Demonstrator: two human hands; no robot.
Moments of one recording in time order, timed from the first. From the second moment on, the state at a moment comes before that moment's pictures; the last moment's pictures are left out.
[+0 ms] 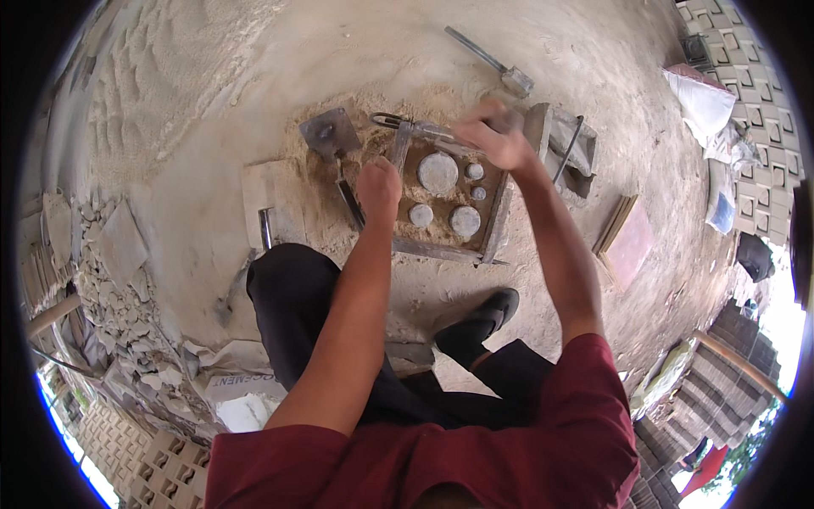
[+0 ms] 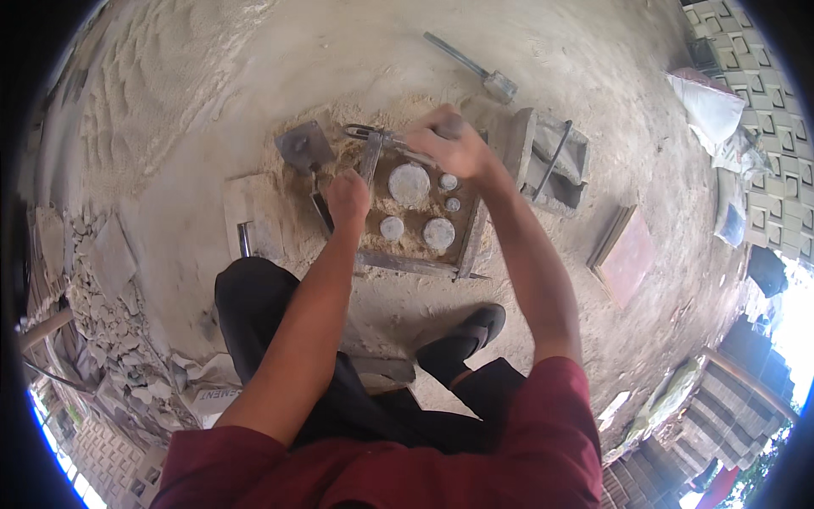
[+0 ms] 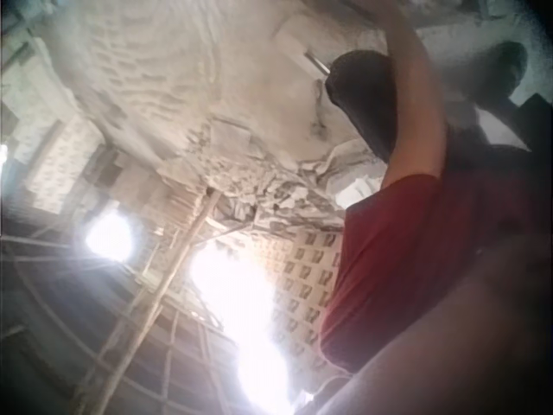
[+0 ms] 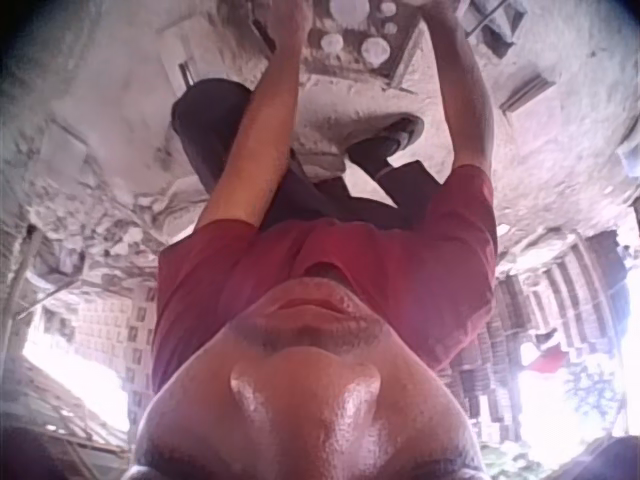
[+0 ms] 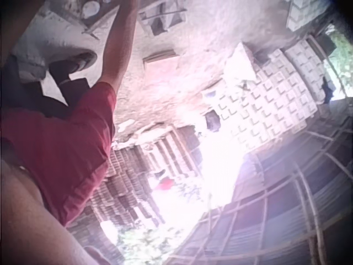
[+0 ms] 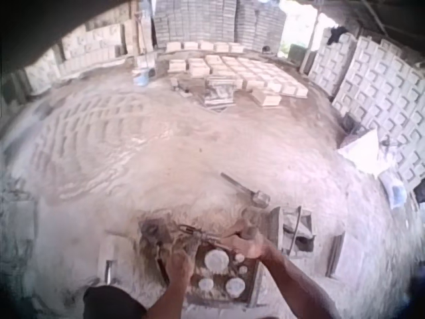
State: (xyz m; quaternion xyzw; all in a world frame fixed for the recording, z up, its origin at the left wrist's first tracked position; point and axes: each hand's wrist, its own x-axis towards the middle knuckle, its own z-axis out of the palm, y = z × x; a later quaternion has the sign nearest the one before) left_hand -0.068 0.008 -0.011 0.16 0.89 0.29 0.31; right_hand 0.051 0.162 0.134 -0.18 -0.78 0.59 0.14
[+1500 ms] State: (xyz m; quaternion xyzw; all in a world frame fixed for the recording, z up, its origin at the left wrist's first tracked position) left_hand -0.067 0.007 -0.028 0.17 0.90 0.28 0.28; right_hand 0.145 -0.024 0.115 -0.59 -0.45 0.40 0.54
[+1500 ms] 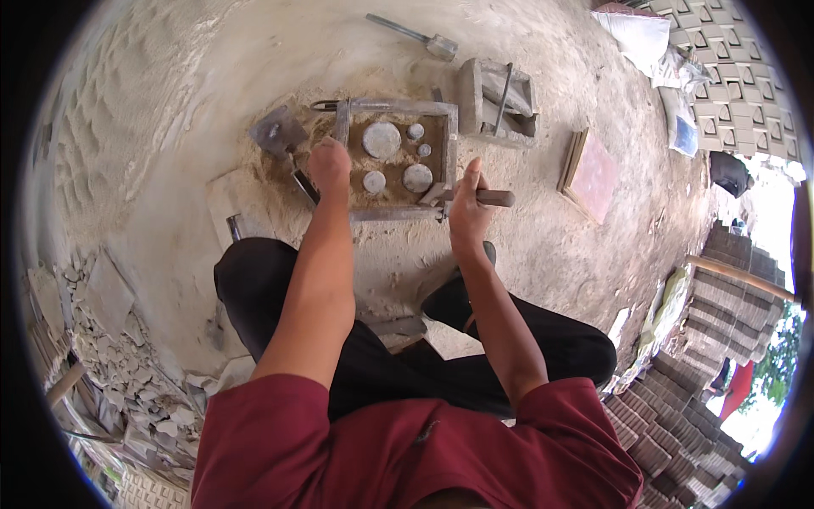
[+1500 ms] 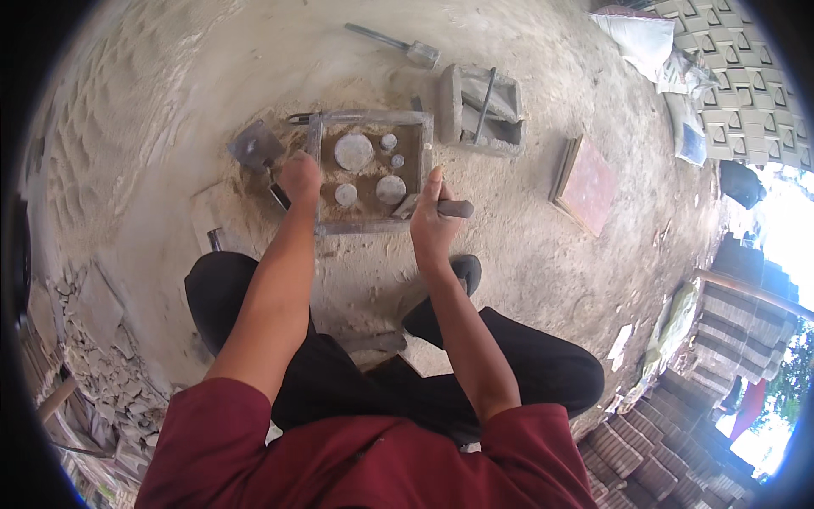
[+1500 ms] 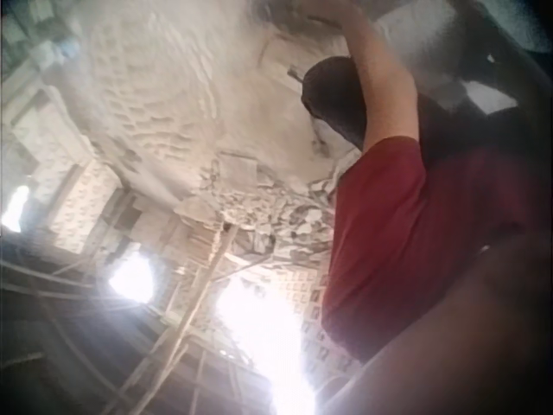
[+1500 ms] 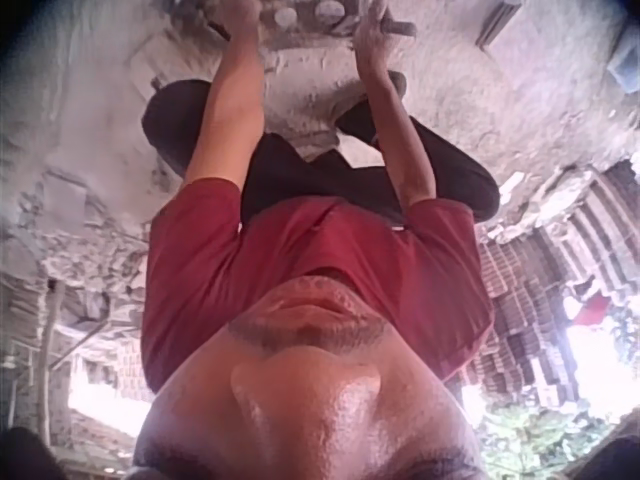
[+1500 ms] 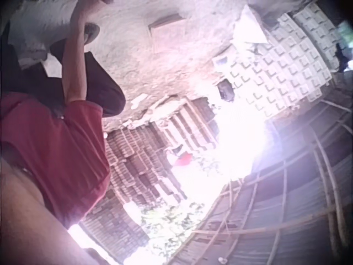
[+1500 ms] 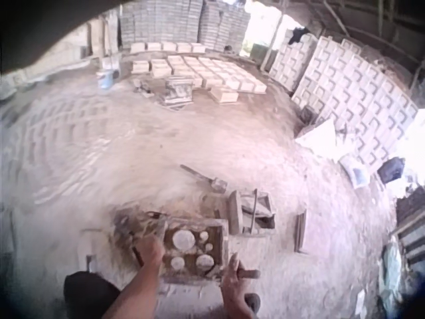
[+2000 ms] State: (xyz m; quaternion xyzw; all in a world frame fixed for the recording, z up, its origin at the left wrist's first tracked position) left_hand -0.048 -0.072 -0.056 0.42 0.87 0.22 0.14; right_hand 0.146 -0.013 0.129 -0.44 -0.54 0.39 0.60
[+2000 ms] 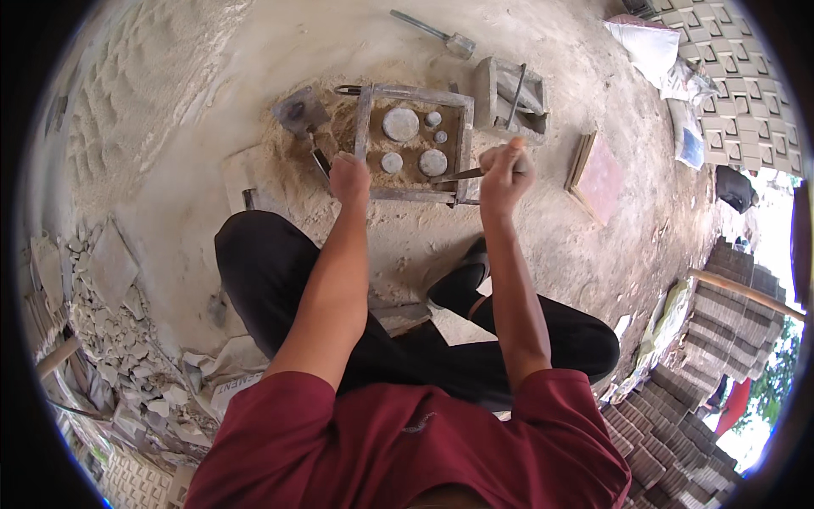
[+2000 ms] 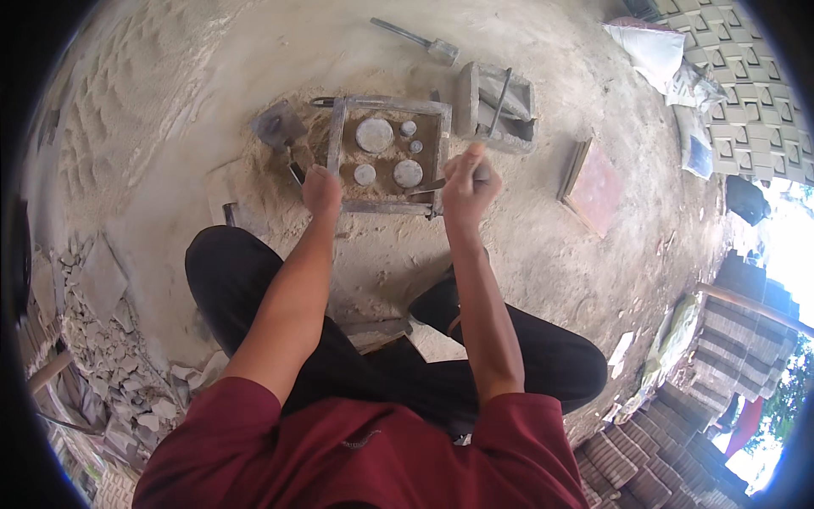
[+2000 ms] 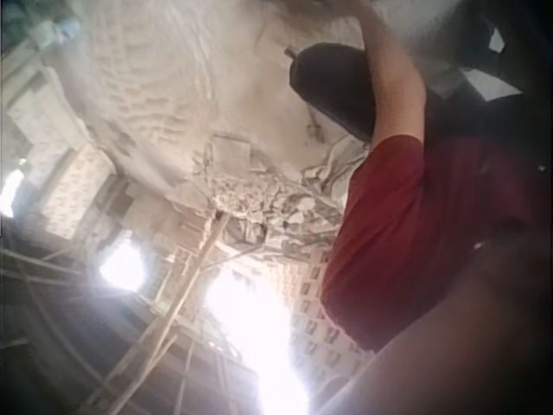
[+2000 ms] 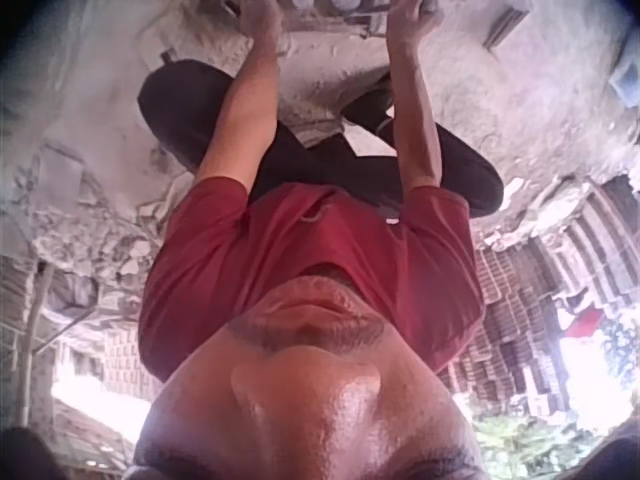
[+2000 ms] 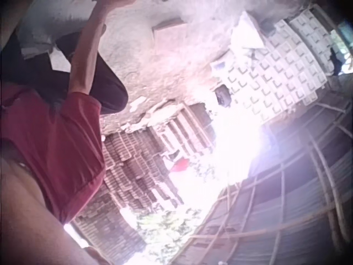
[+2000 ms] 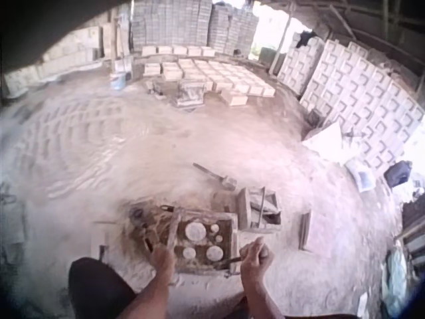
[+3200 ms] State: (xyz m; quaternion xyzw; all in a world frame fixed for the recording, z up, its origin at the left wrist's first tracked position) left_hand -0.049 -0.058 -0.043 0.19 0.90 0.31 0.25; right_hand 0.058 -0.059 0.141 -0.51 -0.60 0.35 0.51
